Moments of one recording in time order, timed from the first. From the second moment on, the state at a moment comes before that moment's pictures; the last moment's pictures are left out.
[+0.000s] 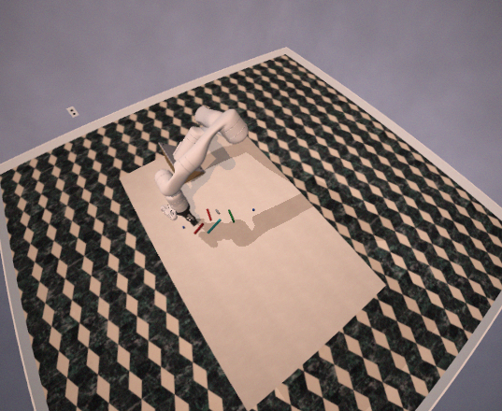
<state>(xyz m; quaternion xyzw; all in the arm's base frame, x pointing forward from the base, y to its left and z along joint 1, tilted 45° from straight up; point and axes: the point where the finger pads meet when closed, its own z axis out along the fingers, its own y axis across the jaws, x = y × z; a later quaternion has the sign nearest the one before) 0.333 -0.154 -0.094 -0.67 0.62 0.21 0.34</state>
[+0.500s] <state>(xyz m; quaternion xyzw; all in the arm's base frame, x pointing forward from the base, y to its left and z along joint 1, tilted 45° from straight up) 0.309 -0.159 -0.131 -0.57 0.72 0.26 0.29</state>
